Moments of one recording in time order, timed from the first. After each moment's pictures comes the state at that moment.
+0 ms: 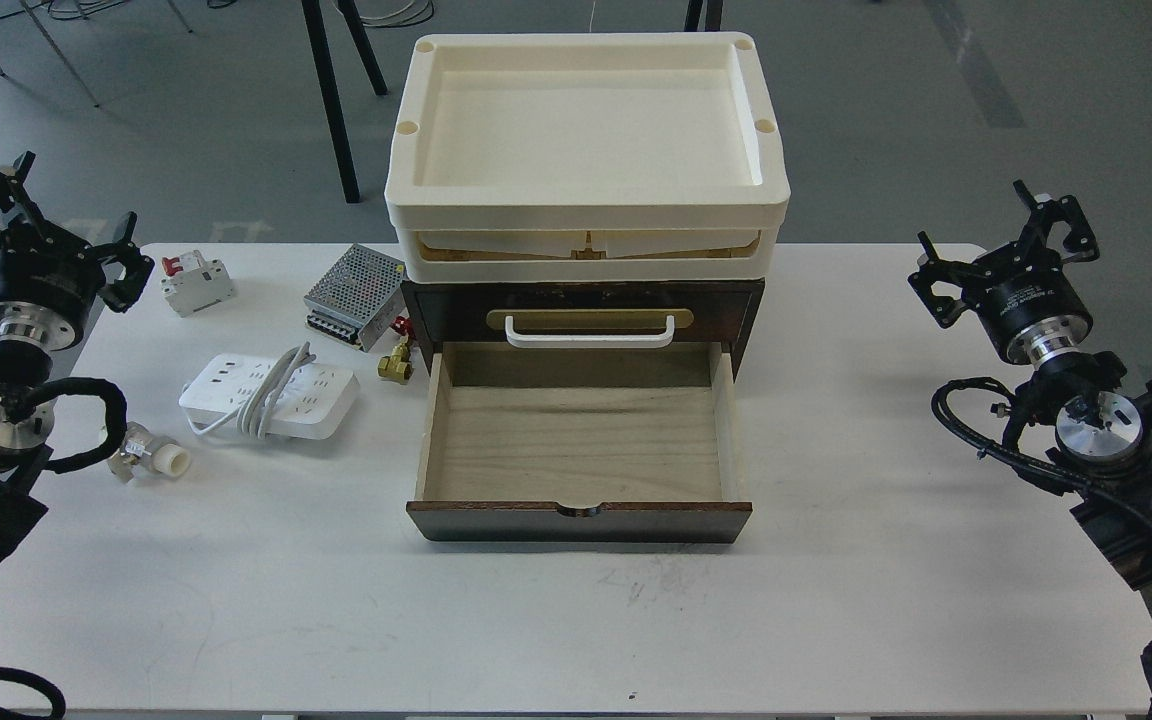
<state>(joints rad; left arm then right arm) -0.69 0.43 -0.75 -0.36 -0.22 -0.49 -0.35 0.66 -0.33 0.82 0.51 0.29 0.49 0.20</state>
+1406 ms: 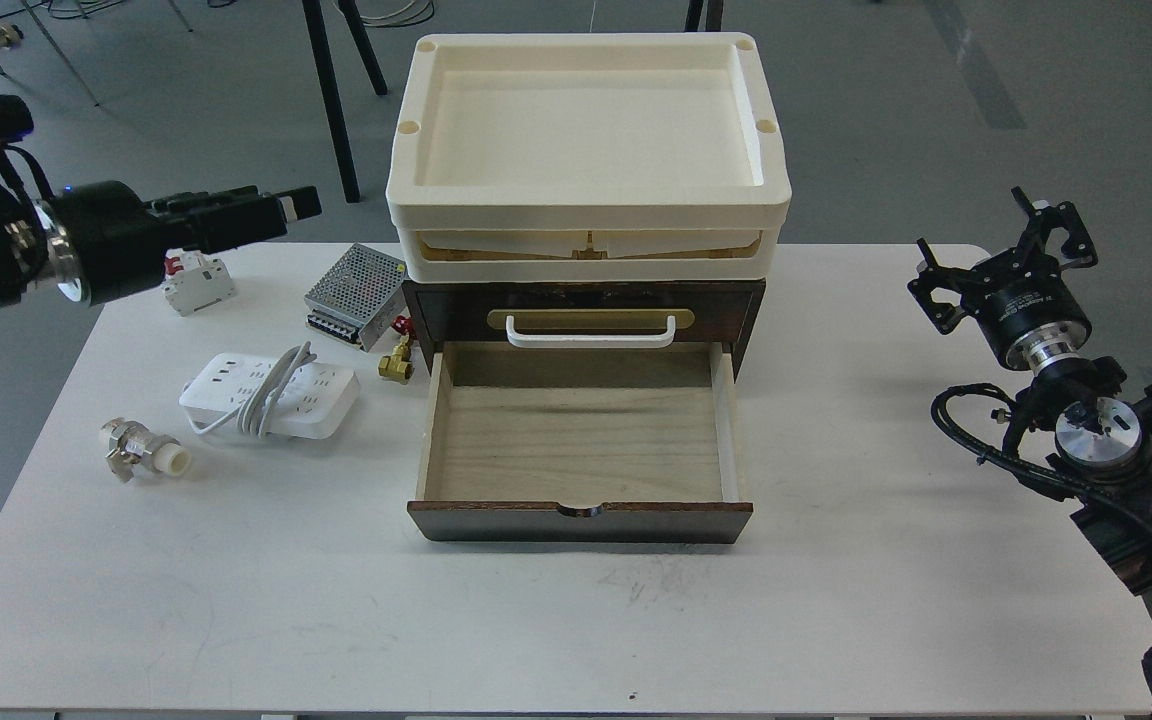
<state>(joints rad) -0.78 0.93 -0.56 -1.29 1.59 -0.28 -0.35 0.66 -0.33 0.81 0.51 0.29 0.49 0.20</state>
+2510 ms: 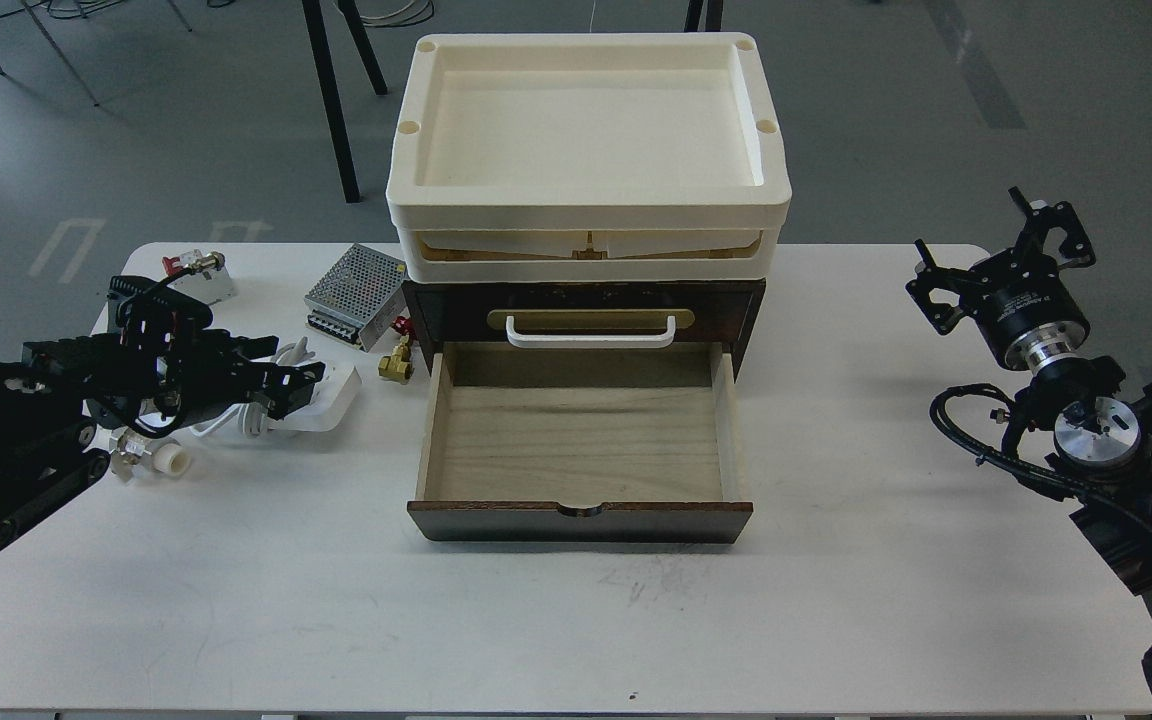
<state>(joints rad) -0.77 0.62 -0.26 -0.80 1.85 -0.09 -0.32 0.66 -0.33 0.81 0.51 0.29 0.49 0.20</state>
